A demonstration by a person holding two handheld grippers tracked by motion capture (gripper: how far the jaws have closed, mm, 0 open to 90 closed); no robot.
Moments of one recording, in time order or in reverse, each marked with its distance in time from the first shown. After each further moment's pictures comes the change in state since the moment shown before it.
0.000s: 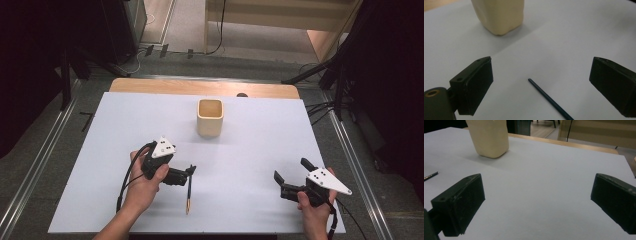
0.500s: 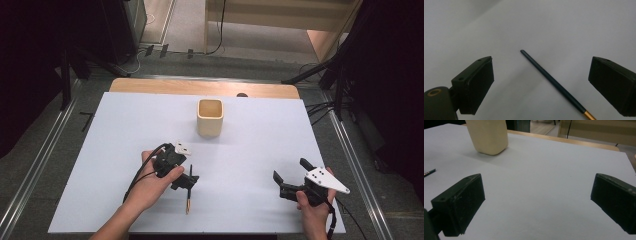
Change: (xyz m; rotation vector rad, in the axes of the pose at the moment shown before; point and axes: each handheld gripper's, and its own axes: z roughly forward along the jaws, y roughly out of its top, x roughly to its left) left arm -0.010 0.006 0.029 0.329 0.015 0.024; right arm 0.000 -0.001 0.003 0.020 -0.002 -0.002
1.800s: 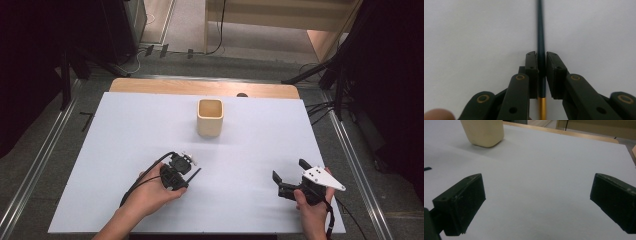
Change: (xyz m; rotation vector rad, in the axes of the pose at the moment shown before) left arm -0.014 -0.004 0.018 0.320 0.007 -0.035; right arm -0.001 -0.003 0.006 0.051 -0.023 -0.001
